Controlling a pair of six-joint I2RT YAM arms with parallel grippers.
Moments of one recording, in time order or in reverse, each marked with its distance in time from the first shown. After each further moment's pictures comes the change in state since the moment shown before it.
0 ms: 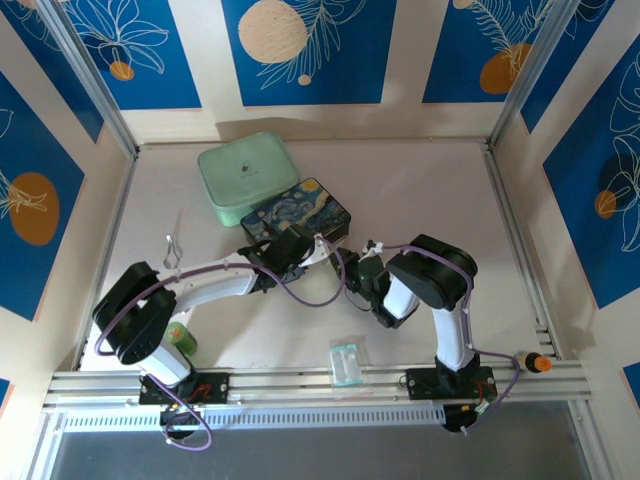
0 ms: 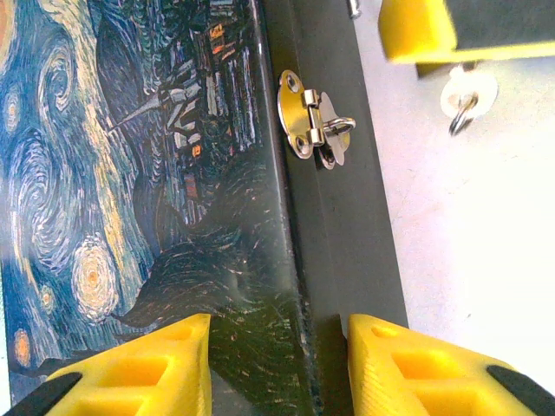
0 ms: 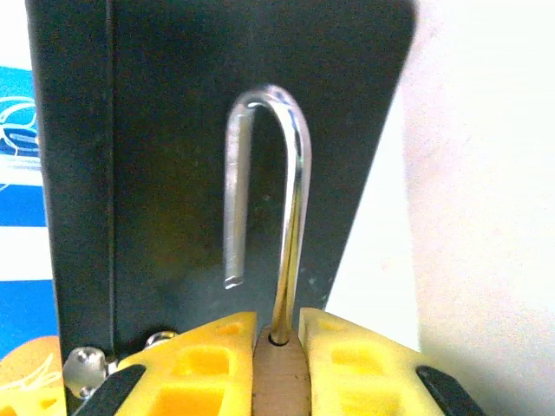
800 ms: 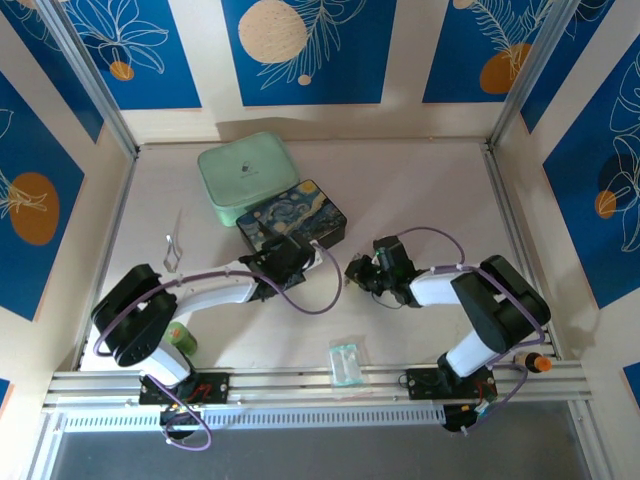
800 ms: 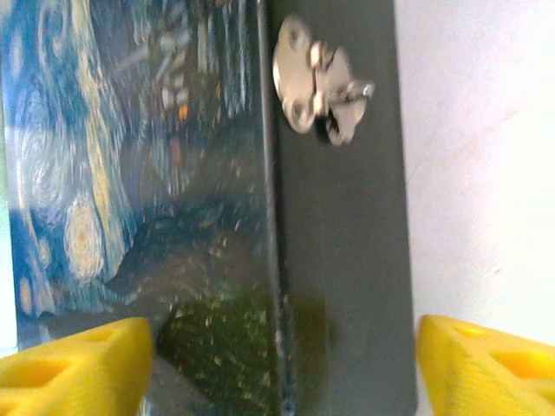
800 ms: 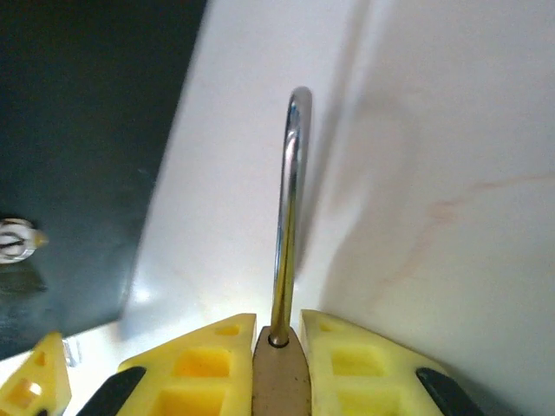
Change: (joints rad) left arm -0.027 -0.013 -0.065 0.013 -0.165 -0.071; right arm -0.192 -0.447 0.066 -1.027 -0.422 -0.362
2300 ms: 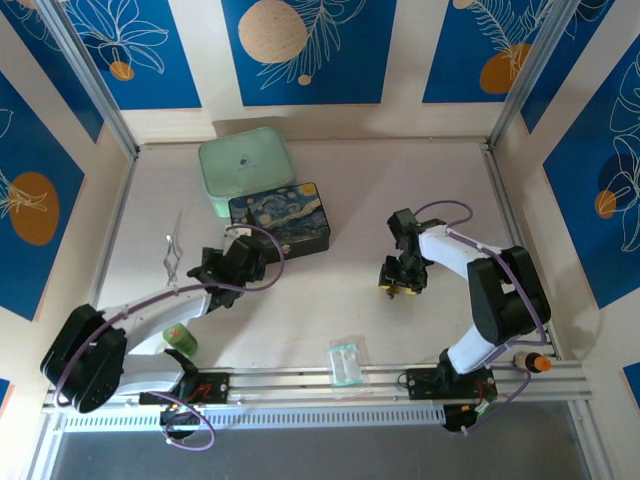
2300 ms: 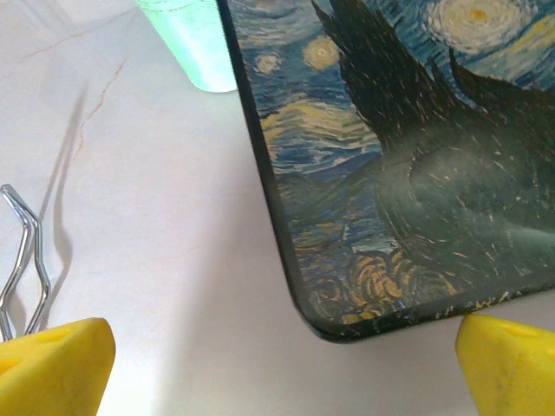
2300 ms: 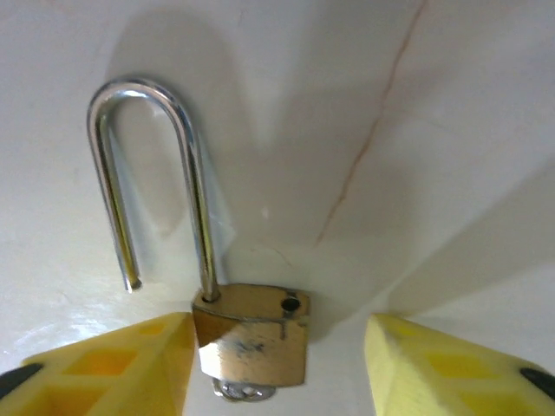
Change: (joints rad) left arm 0.229 -0.336 -0.247 0.003 -0.080 -0.775; right arm -0.185 0.025 0.415 -1.140 0.211 -0.509
